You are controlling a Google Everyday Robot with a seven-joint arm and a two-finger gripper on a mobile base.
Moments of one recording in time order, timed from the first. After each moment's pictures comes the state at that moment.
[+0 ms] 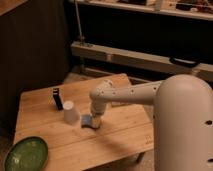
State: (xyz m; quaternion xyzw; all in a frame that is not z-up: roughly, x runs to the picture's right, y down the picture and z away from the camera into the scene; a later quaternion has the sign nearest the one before) arm -0.060 0.161 0.857 -0.32 -0.10 0.02 0.94
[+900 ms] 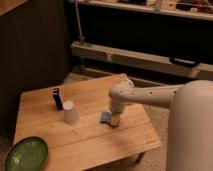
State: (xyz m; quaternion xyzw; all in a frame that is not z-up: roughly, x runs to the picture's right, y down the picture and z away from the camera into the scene) arm 0.064 0.162 0.864 -0.32 -0.02 0.09 0.94
